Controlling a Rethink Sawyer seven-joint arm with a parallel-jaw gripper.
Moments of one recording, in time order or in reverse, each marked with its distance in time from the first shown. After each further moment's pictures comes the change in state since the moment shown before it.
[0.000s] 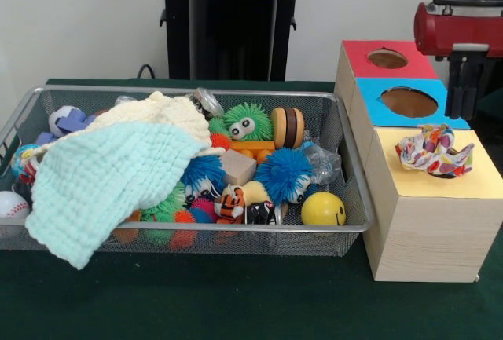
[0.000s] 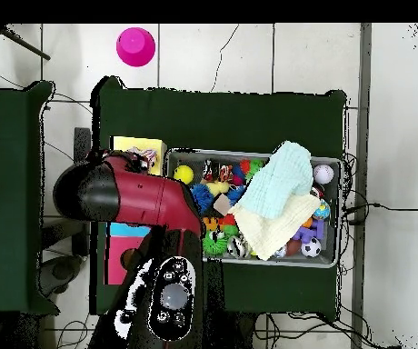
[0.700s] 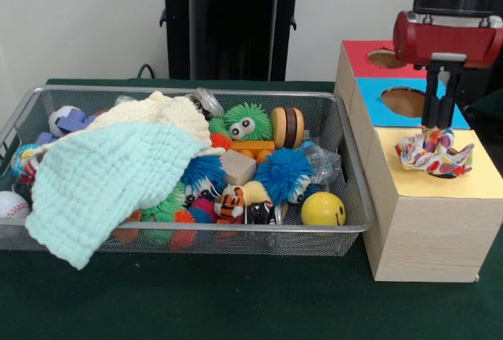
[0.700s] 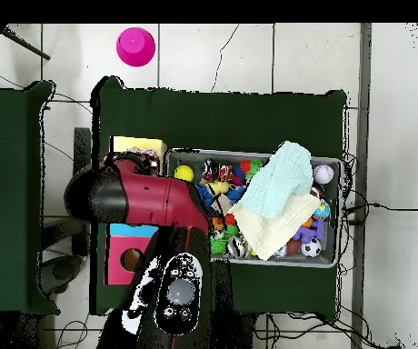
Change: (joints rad) arm -0.025 0.010 0.003 0.000 -0.091 -0.050 0.000
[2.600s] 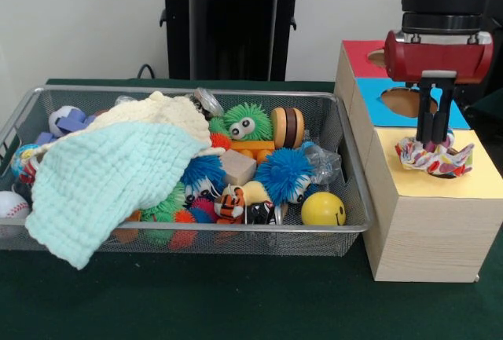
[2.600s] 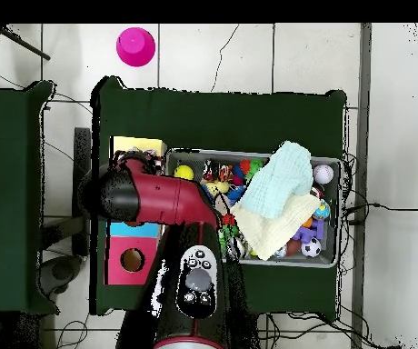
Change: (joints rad) arm -0.065 0.003 0.083 0.038 -0.002 -0.056 0.000
